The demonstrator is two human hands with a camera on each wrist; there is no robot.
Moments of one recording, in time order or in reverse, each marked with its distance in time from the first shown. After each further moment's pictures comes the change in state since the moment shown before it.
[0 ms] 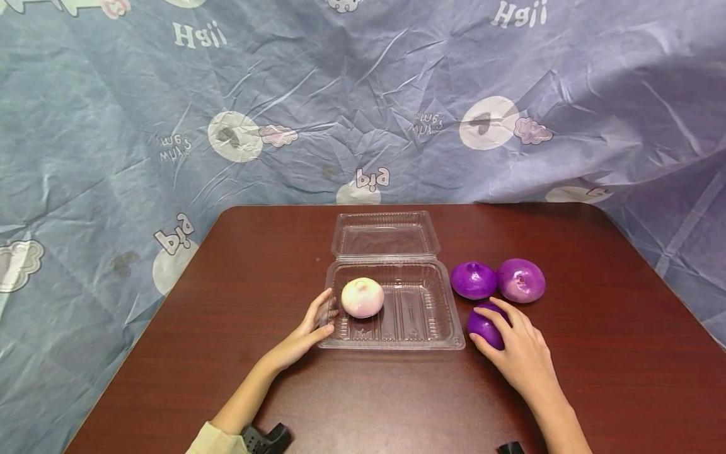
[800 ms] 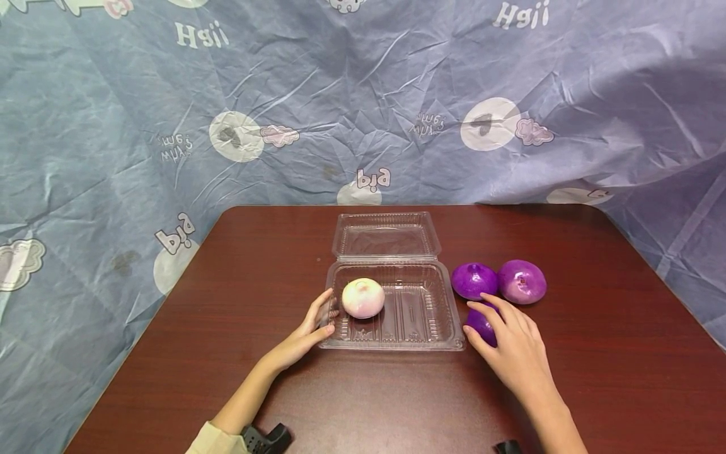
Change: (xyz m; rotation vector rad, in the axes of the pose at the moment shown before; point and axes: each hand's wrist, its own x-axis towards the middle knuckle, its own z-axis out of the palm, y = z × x) left_hand 0.000 0.002 0.000 0.007 -0.011 0.003; right_hand 0.010 -0.027 -0.013 0.018 0.077 -0.081
